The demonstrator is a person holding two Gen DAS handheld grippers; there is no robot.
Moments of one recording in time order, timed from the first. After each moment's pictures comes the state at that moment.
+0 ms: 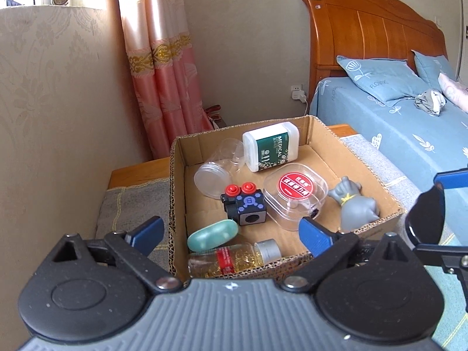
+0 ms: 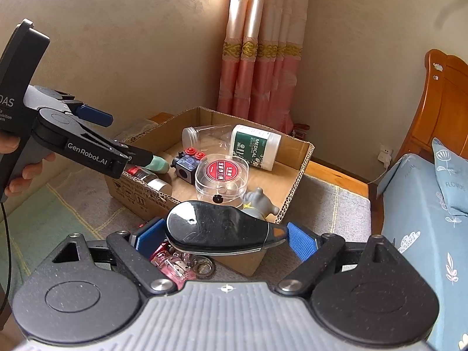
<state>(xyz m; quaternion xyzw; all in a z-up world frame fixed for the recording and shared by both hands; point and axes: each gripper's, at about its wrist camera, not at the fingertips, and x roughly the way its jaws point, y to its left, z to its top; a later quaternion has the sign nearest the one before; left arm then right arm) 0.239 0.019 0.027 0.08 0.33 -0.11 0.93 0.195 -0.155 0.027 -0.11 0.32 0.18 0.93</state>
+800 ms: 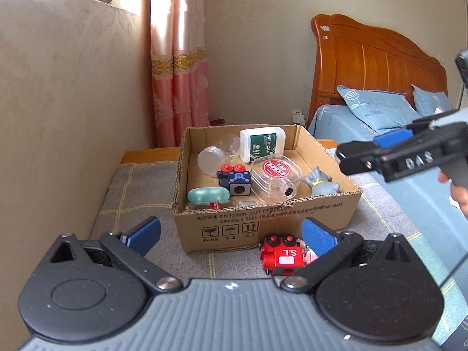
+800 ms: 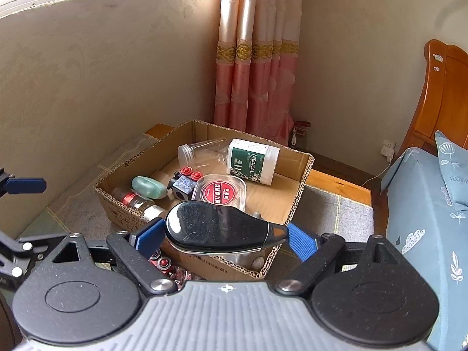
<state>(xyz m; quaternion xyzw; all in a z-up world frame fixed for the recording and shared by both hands) 0.149 0.040 0.027 0.02 0.29 -0.09 0.95 0.232 -0.151 0.052 -0.08 0.33 0.17 0.92</state>
